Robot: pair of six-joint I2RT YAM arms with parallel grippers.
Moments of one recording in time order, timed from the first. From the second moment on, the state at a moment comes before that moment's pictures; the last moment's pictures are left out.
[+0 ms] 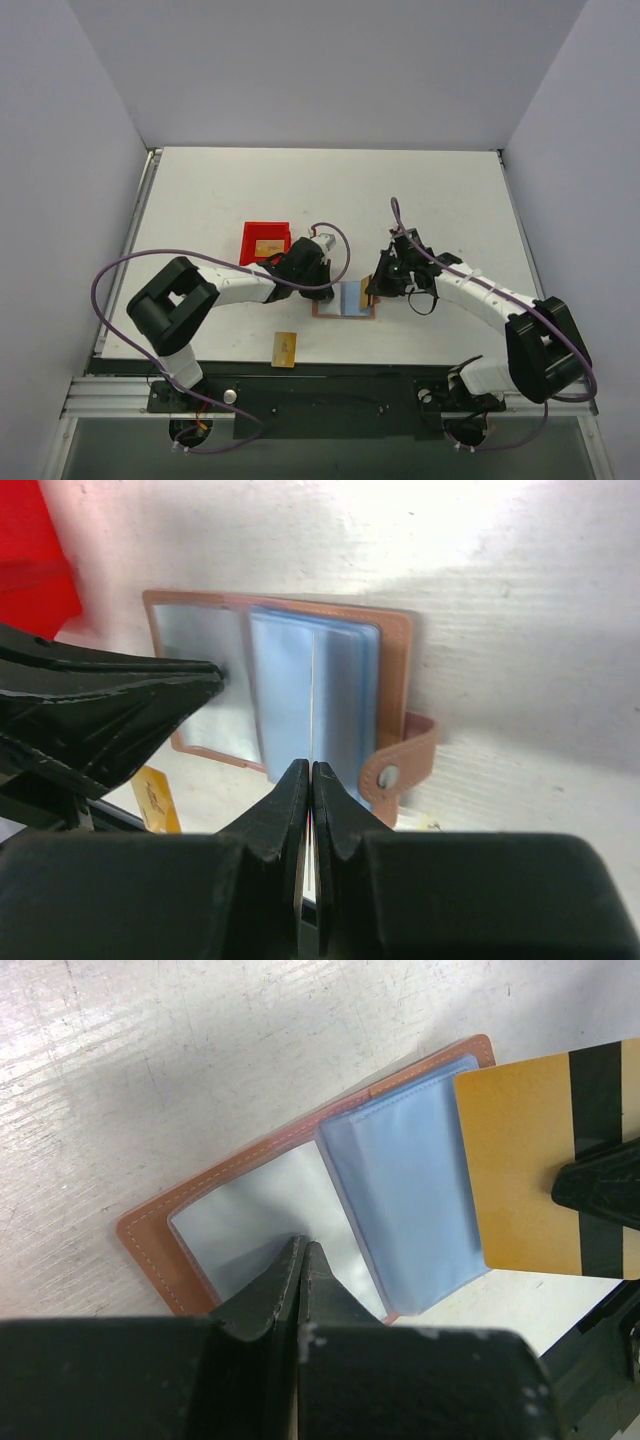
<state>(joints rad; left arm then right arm) -0.81 1.73 0.86 0.06 0.13 -0.57 0.49 1.37 0.70 -0.31 -0.21 0.72</state>
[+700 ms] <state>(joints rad) -0.82 1.74 0.87 0.06 0.14 -0.57 0.47 1.37 0.65 -0.32 -0.20 0.70</state>
